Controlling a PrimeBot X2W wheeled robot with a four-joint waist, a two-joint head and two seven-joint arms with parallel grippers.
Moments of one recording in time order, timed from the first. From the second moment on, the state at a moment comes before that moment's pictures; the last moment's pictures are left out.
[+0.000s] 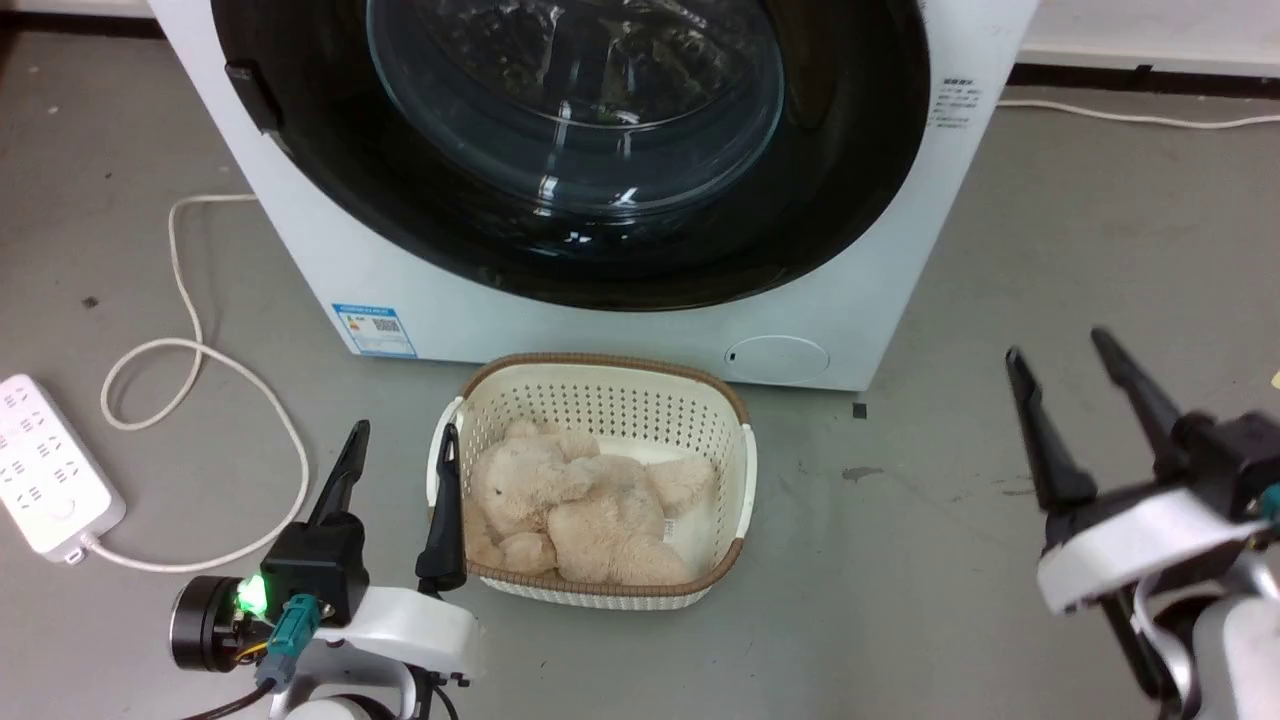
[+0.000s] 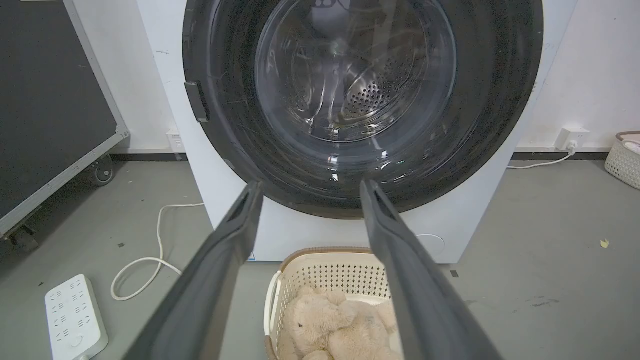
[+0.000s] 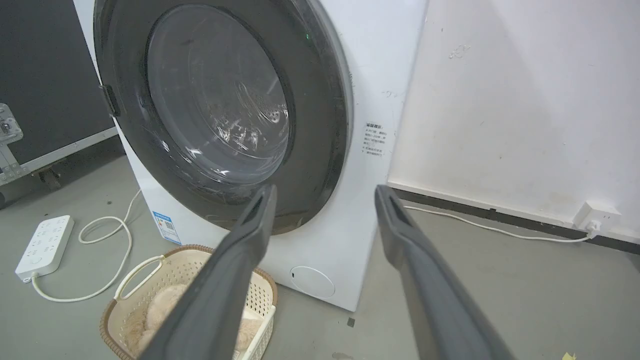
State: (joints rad) left arm -0.06 0.05 -0.06 -0.06 -0.03 0.03 -0.08; right arm -0.19 -0.14 -0.02 -0.01 0.11 0.13 -0.03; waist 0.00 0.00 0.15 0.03
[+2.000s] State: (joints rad) left arm -0.16 0.05 -0.16 -0.16 -0.06 0.07 -0.20; right arm -1.26 -0.18 -0.49 0.80 0.71 0.13 0.67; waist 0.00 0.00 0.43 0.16
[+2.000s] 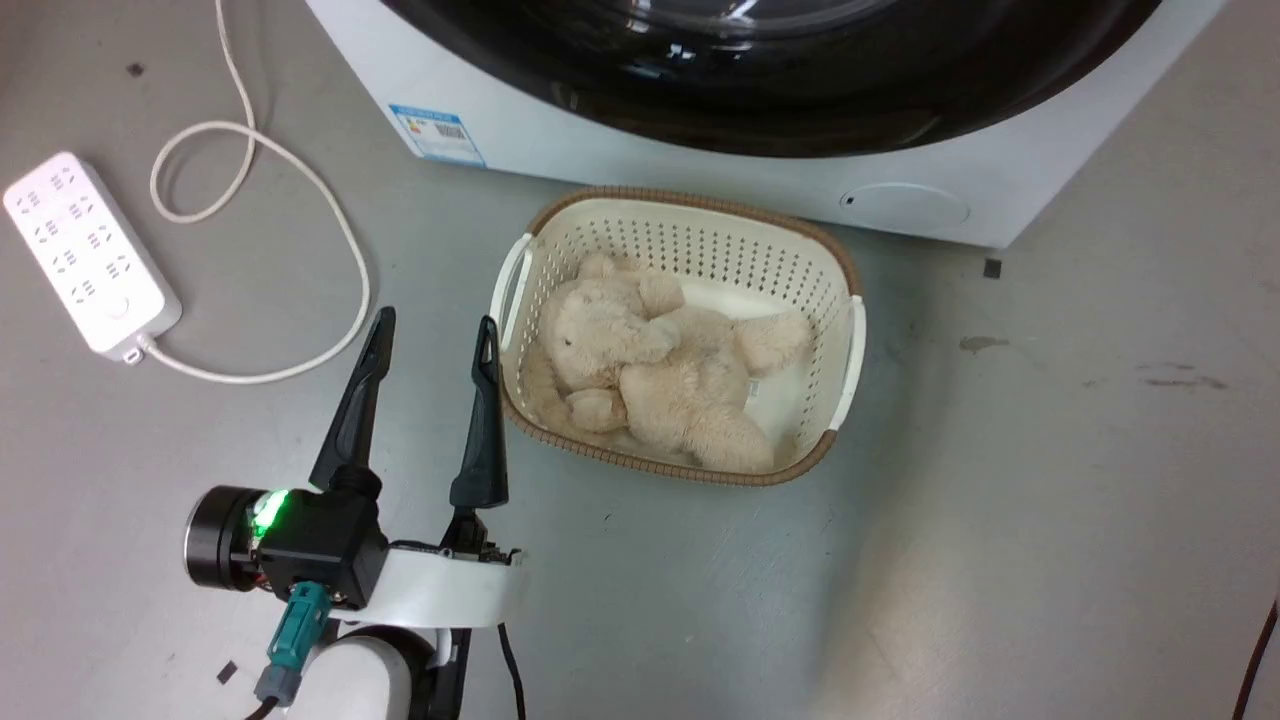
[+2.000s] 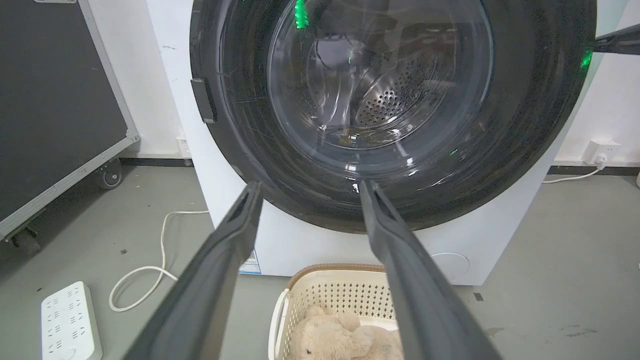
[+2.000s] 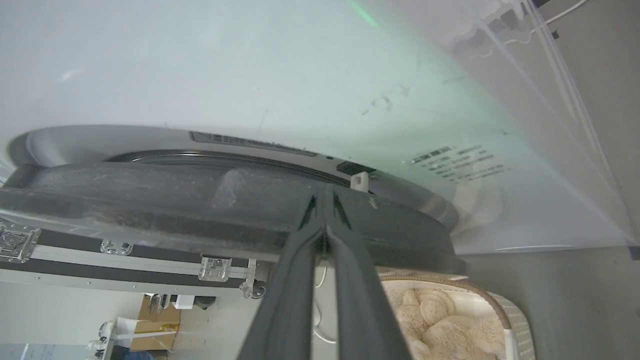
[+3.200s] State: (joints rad) left arm -0.13 0.05 -0.17 -0.16 -0.09 0.09 -0.26; right arm -1.06 -0.06 -0.61 0.81 0.83 0.13 1.14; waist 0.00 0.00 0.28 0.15
